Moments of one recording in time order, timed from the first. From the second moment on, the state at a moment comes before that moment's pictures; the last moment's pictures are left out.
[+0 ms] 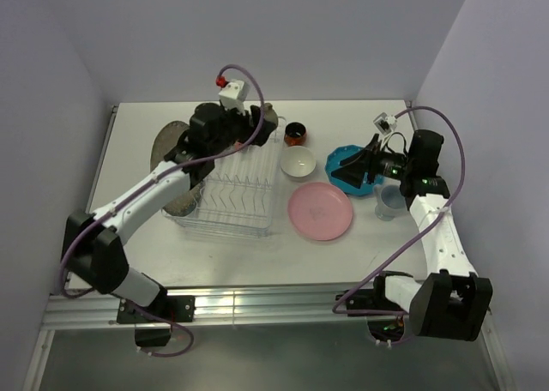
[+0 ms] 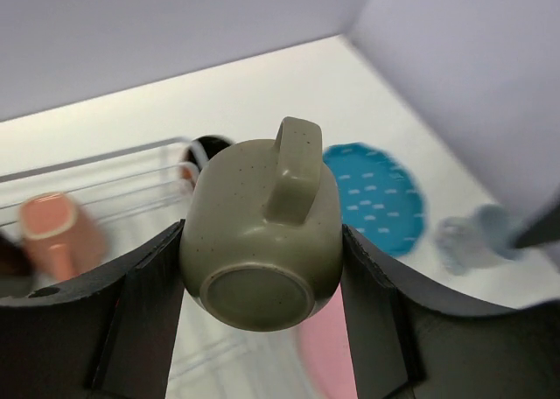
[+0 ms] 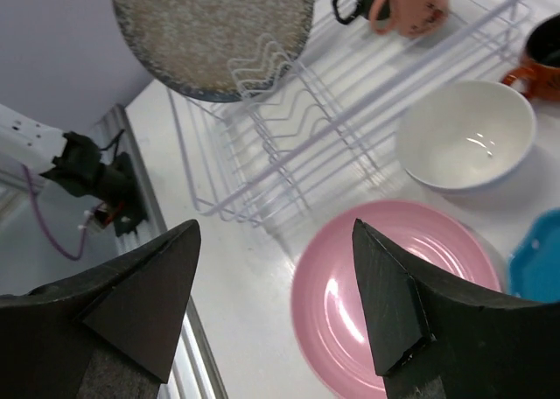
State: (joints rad) left arm -0.58 1.46 1.21 0.16 0.14 -0.30; right arm -0.14 1.10 0.86 -0.17 -1.21 0.13
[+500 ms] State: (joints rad) left arm -0.58 1.97 1.69 -0.26 -0.19 -0.10; right arm -0.22 1.03 0.87 -0.29 -1.19 -0.02
